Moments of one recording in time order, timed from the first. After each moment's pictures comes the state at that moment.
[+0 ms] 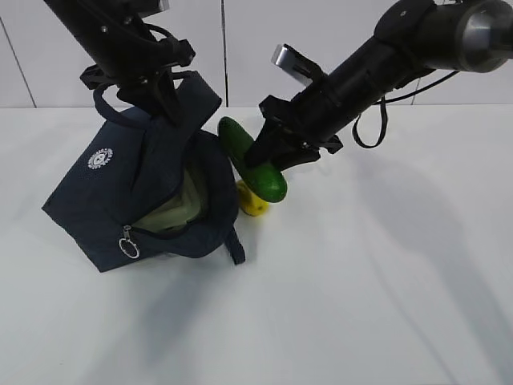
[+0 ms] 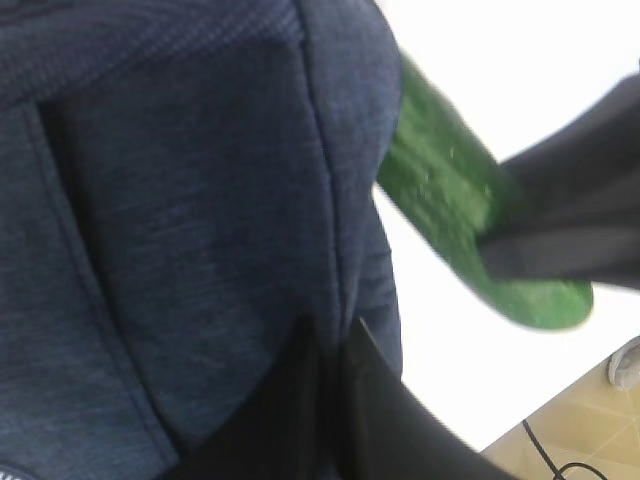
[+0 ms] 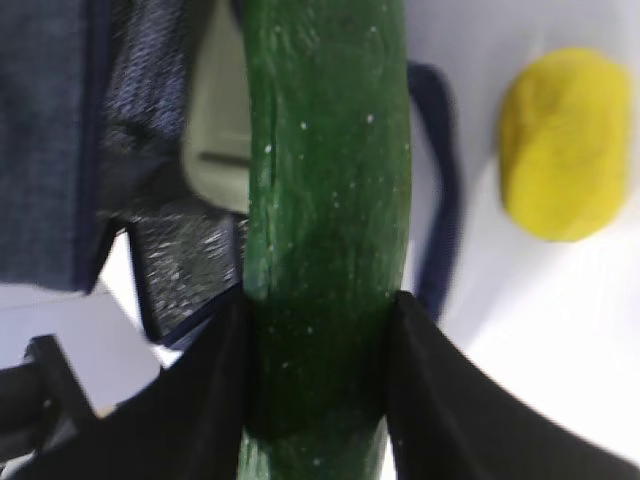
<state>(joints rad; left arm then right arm) -0.31 2.06 -1.91 -0.42 1.24 0.07 0.27 2.21 -1.81 0.87 1.17 -0.50</state>
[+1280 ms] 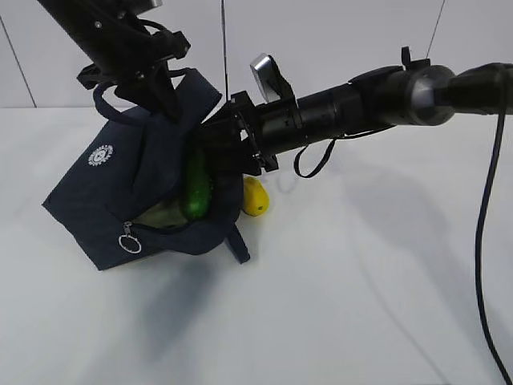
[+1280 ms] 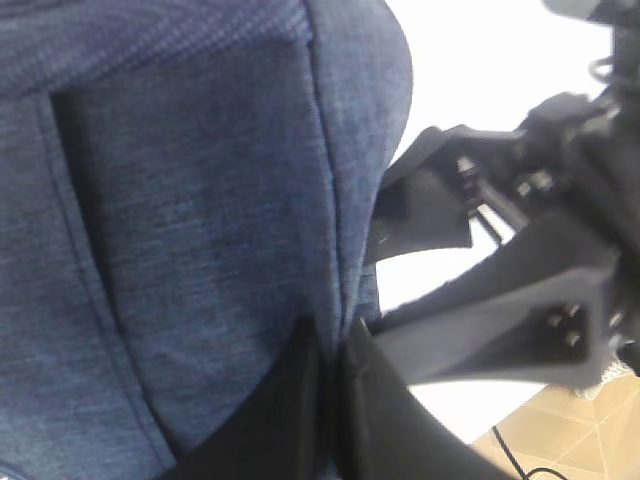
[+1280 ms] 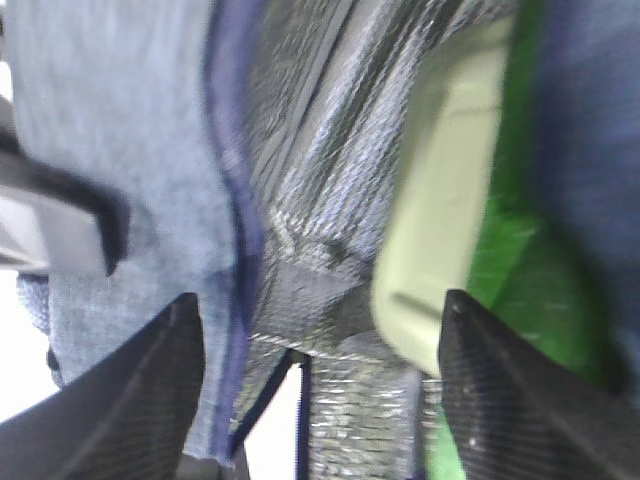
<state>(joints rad) -0.28 2.06 -1.91 -0.48 1.24 0.07 0.30 2.38 -1.81 1.45 1.19 -0.82</state>
